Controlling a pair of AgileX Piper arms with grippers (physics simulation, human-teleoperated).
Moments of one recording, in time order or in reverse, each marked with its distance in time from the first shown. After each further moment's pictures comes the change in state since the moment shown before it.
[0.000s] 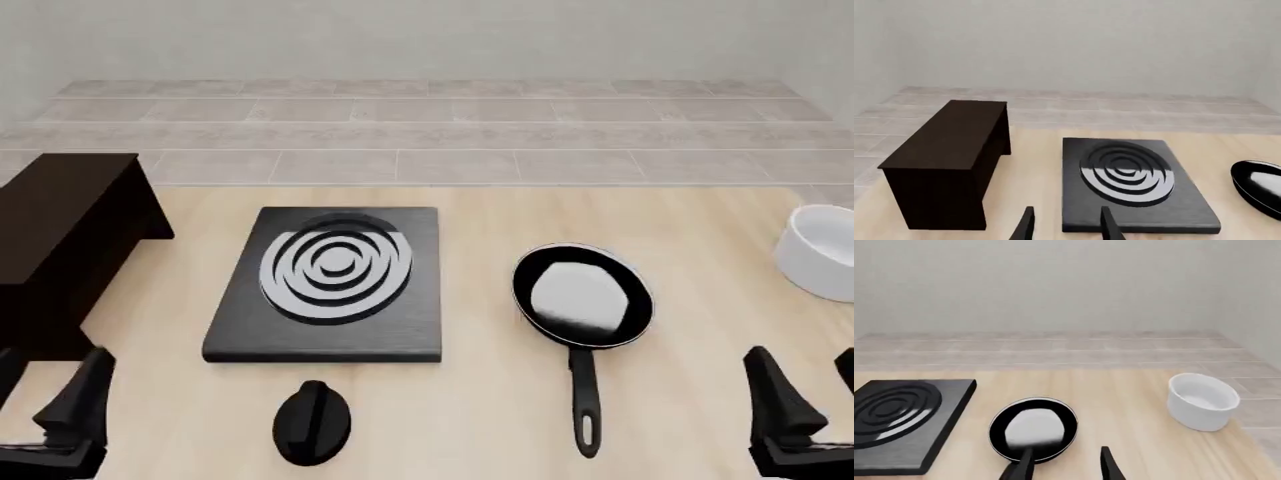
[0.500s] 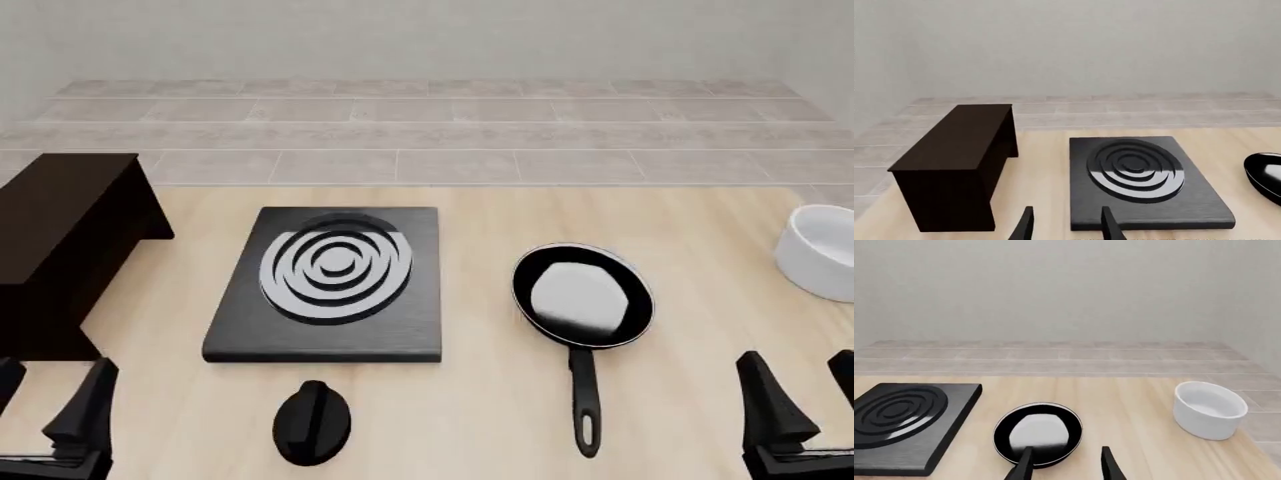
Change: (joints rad) left arm 0.013 -0.050 0.050 -0.021 0.059; right arm 0.027 -0.026 0.047 -0.068 -0.005
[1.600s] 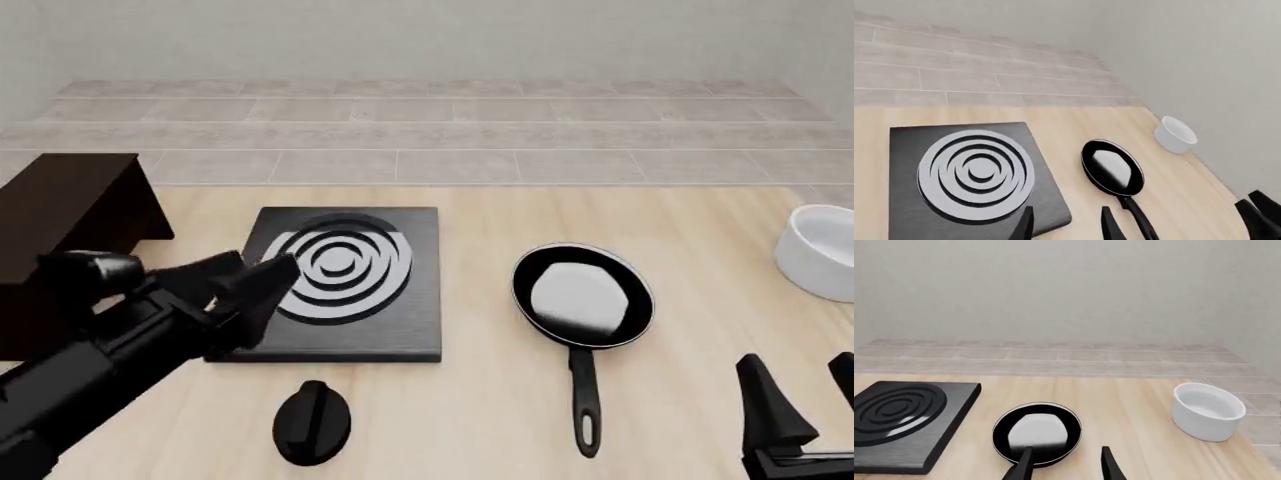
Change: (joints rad) left arm -0.552 0.822 -0.404 -0.242 -0.406; right arm 0.001 -0.020 0.007 0.008 -0.014
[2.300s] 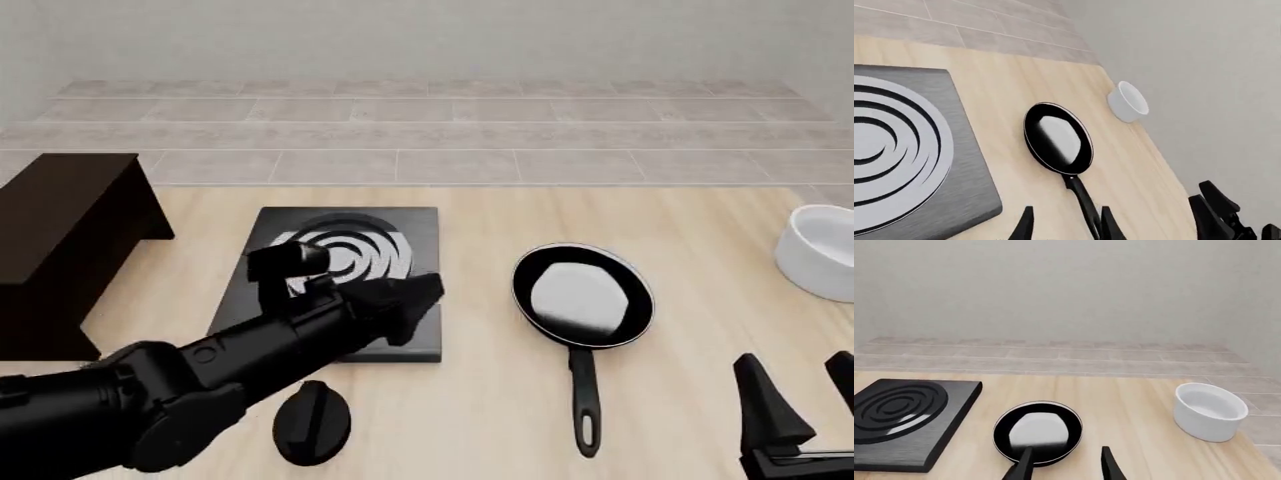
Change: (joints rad) left arm -0.244 0.486 -0.176 -0.186 -0.258; right arm 0.007 0.012 0.000 -0.006 -0.004
